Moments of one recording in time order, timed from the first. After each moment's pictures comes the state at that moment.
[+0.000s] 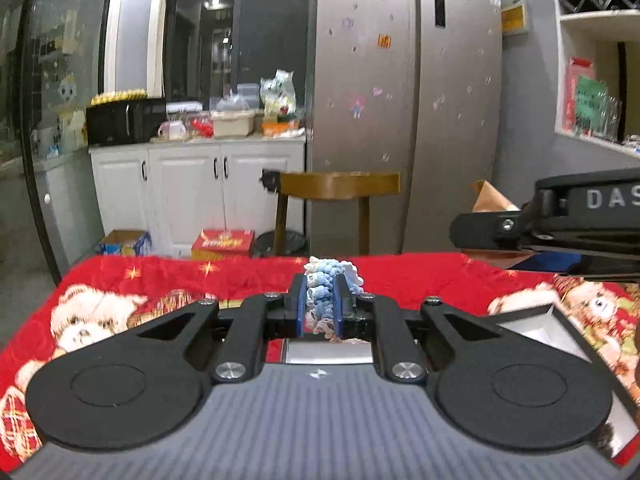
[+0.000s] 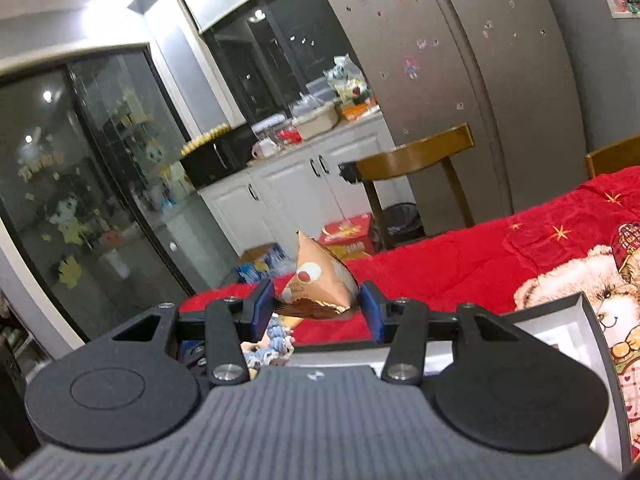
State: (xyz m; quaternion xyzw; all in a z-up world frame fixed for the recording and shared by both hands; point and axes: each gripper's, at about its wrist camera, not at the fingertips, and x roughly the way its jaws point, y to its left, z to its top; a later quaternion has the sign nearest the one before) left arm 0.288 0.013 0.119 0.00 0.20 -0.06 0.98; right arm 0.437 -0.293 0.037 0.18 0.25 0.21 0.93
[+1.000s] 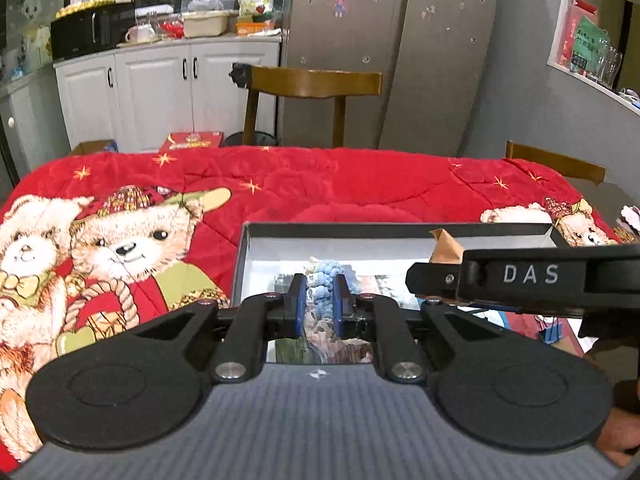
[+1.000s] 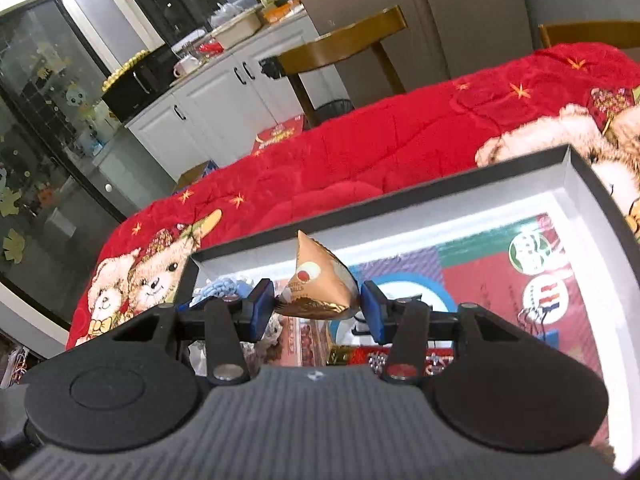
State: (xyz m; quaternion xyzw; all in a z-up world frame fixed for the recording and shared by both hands) left arm 0.322 0.014 0.060 -0.02 0.34 -0.10 0.94; right arm 0.468 -0.286 -0.040 0.19 0.41 0.13 0.88
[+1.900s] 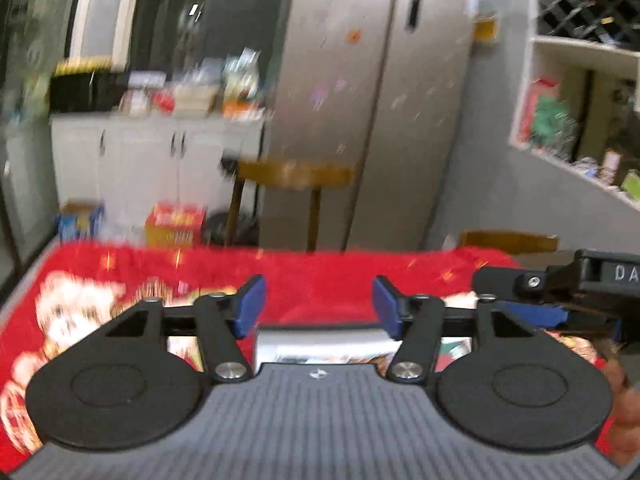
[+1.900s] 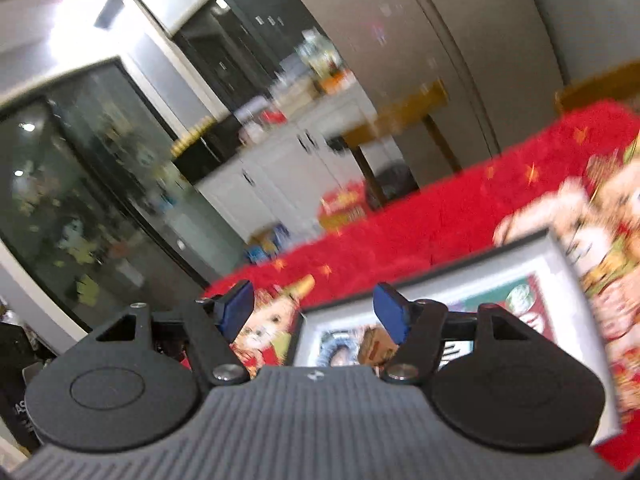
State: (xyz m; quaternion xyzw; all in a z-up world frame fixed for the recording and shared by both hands) left arm 0.243 0.048 0.176 -0.04 0.21 -0.14 0.97; right arm 0.372 -0.345 0.076 0.24 0.27 0.20 0.91
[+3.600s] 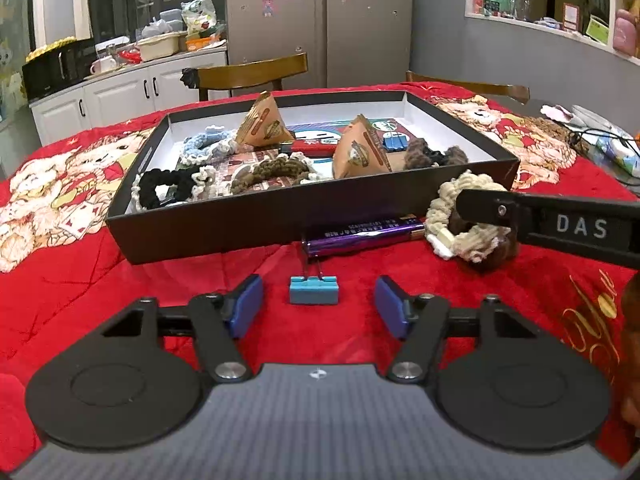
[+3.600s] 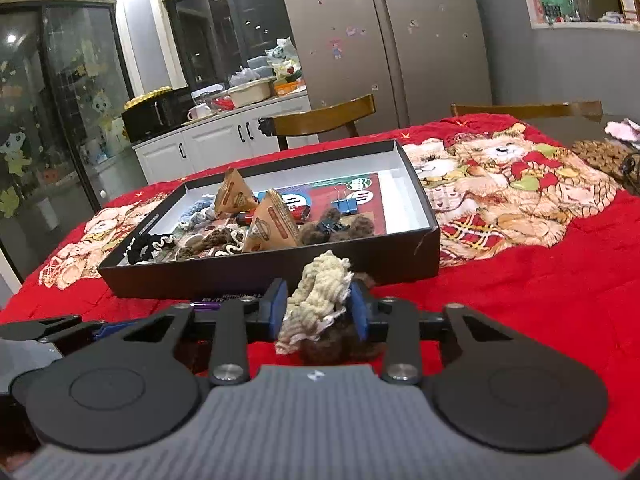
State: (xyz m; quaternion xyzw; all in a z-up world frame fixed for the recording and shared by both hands) left arm 0.095 -0.059 0.008 0.06 0.31 -0.15 0.94; right arm 0.240 -0.374 -0.062 0.09 0.26 0.10 0.96
